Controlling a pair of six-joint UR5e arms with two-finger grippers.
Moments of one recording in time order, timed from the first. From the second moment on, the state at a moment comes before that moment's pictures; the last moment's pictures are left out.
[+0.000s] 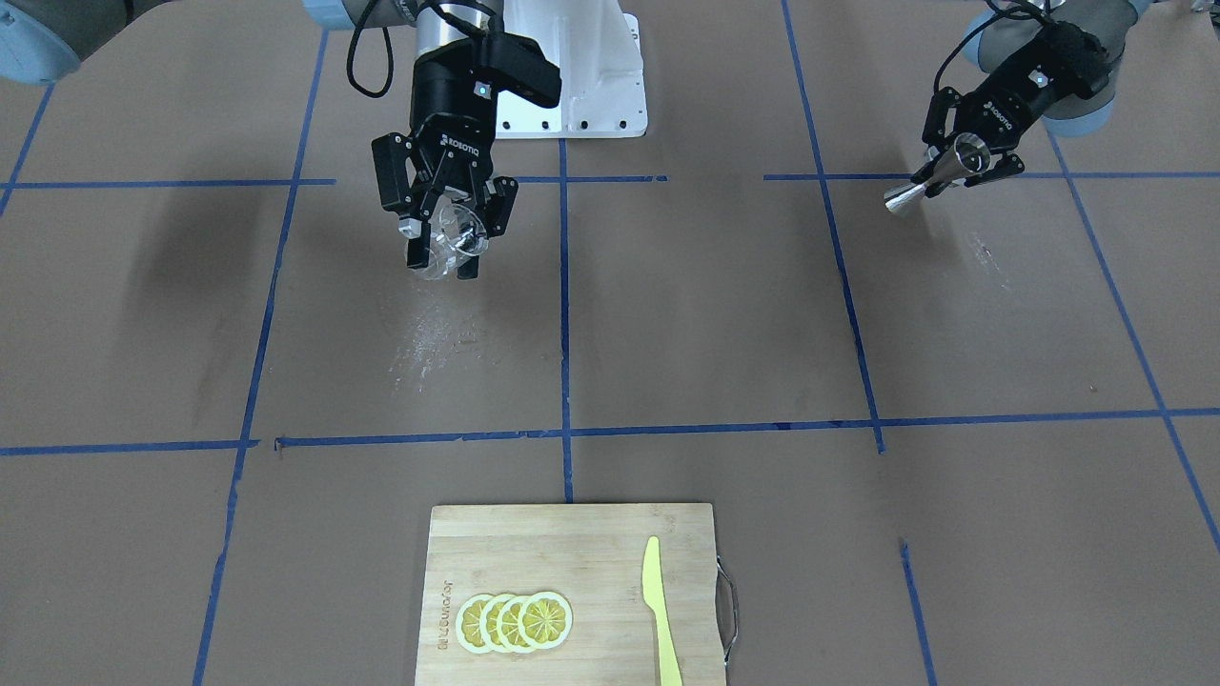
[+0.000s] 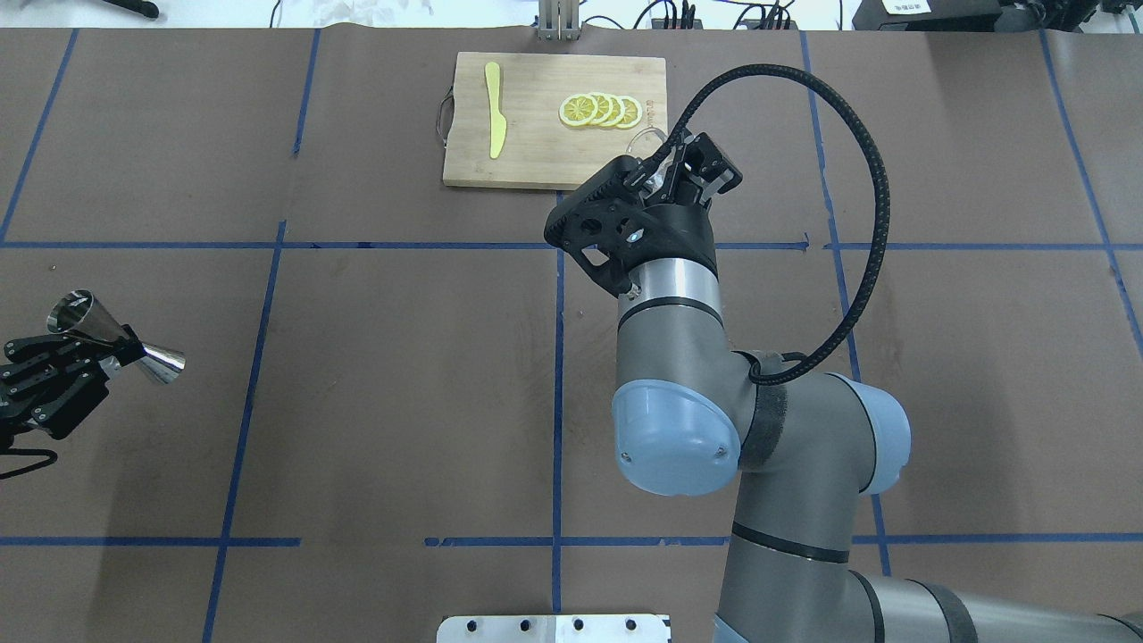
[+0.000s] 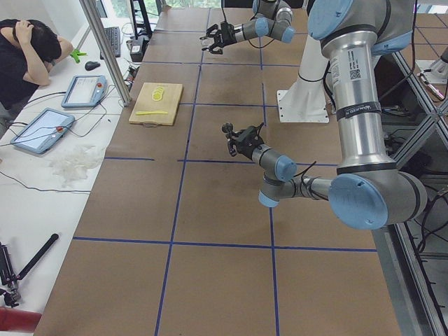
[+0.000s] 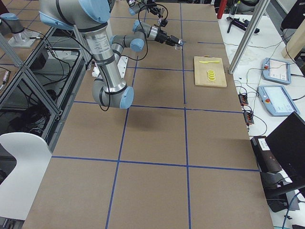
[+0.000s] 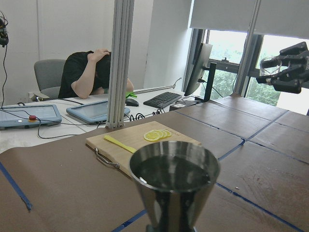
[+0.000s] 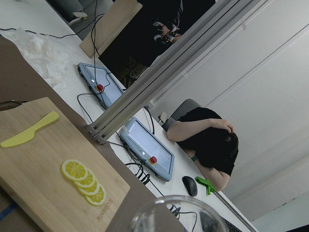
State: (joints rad) left arm -0.39 -1.29 -1.66 -3.67 -1.20 -0.72; right arm 0.33 -0.98 1.94 -1.54 0.58 0.46
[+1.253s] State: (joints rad) left arm -0.01 -1.42 -1.52 -3.65 -0.41 -0.51; right arm 0.33 -0.99 1.95 -1.53 0.57 0.46
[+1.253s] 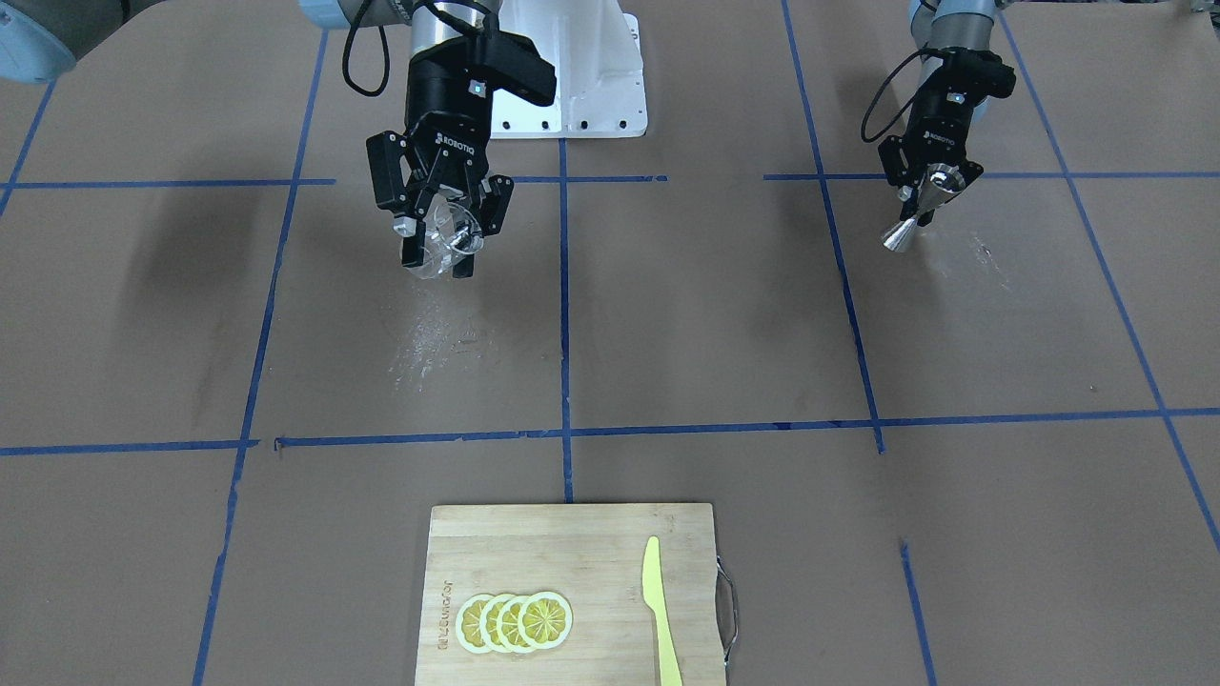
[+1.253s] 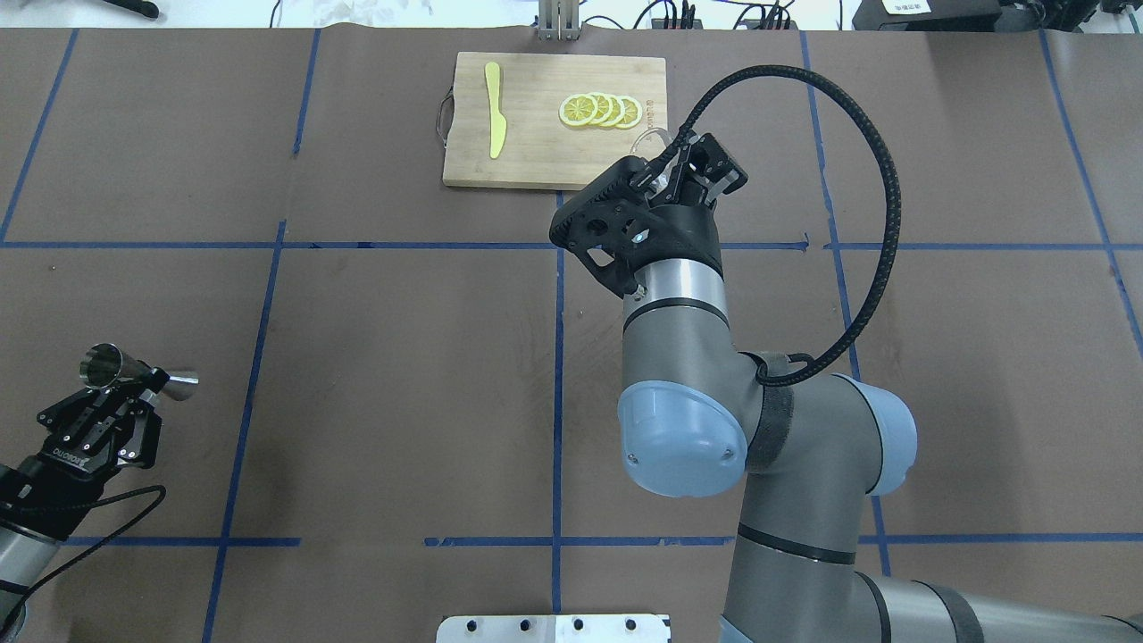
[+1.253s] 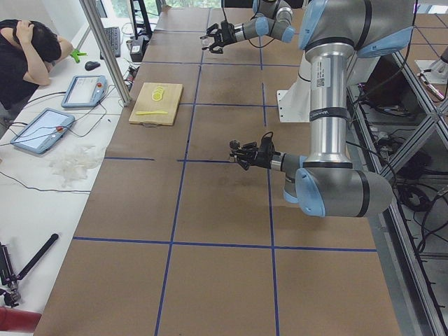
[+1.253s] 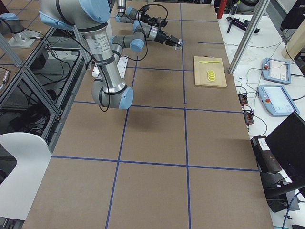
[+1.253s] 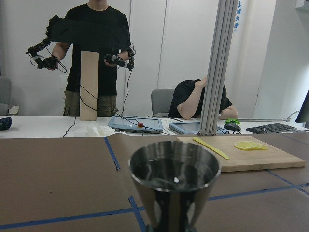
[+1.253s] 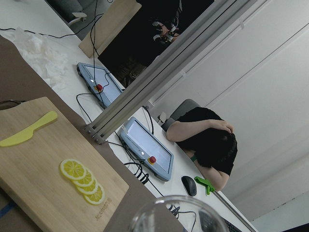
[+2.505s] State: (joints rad) left arm -0.20 -1.44 -1.42 -3.62 -0.79 -0.48; right arm 0.33 -0.99 1.95 -1.53 0.57 0.46
